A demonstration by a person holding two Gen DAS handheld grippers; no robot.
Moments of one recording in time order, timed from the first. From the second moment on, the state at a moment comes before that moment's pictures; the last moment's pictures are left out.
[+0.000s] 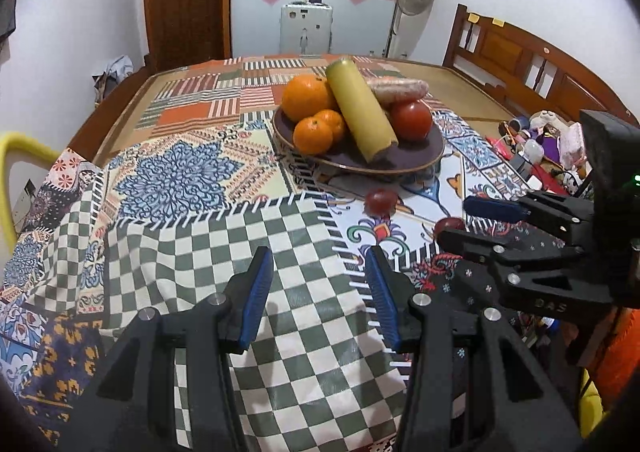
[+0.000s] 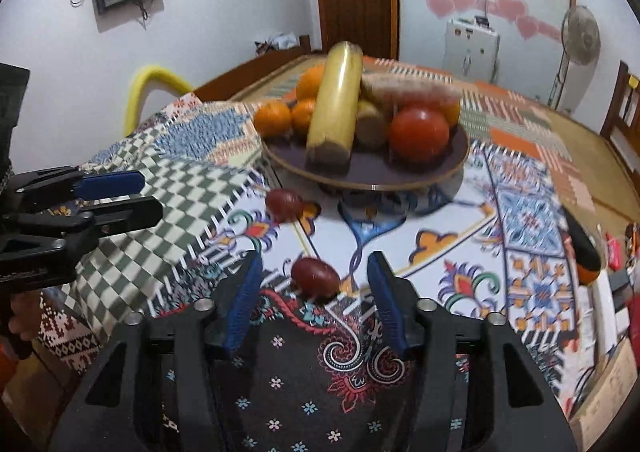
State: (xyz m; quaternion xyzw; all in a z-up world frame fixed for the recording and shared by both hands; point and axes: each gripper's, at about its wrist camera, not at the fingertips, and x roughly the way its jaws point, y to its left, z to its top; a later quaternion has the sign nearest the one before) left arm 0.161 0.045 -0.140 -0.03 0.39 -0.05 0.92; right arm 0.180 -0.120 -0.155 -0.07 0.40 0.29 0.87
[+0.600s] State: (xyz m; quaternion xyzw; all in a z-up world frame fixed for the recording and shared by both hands) left arm 0.212 0.003 -0.153 -0.02 0.42 -0.09 0.90; right arm 0.182 -0.151 -0.142 -0.06 0.37 0.29 0.88
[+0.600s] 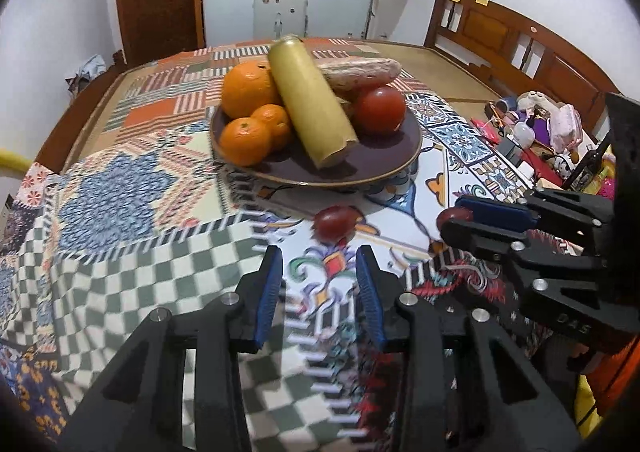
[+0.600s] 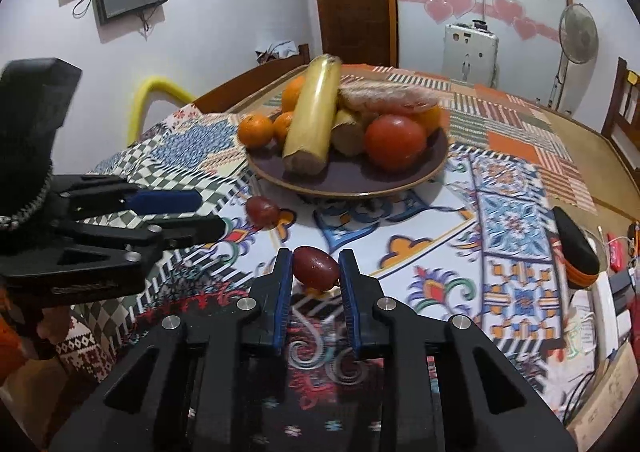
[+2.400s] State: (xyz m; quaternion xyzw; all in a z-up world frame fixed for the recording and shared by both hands) left arm 0.262 0.015 -0.140 -0.02 0.40 -0.07 0.91; right arm 0.252 -0.130 -0.139 -0.07 0.38 0.29 0.88
